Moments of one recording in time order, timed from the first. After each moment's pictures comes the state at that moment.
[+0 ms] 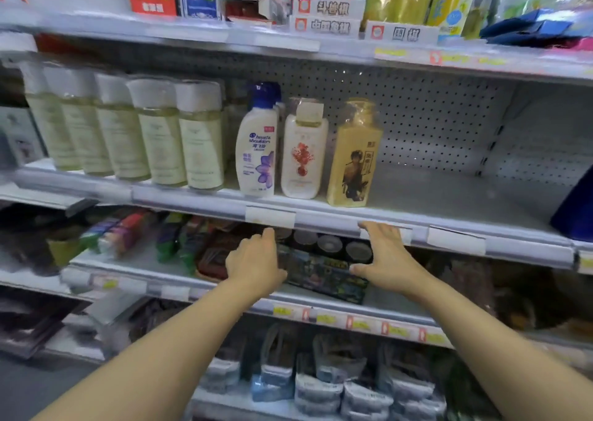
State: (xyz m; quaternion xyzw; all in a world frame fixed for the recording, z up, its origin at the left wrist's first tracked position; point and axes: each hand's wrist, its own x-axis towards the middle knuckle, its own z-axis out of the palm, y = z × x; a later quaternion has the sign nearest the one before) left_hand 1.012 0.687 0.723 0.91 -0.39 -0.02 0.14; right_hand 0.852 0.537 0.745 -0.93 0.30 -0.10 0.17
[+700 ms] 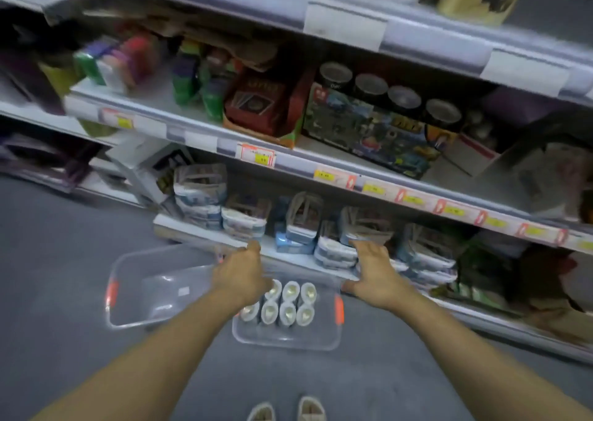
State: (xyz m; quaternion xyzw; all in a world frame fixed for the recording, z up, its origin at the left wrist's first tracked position) left_hand 1.007 0.806 0.470 0.91 -0.29 -0.29 0.09; right_hand 0.855 0.636 0.496 -0.89 0.34 0.16 0.25
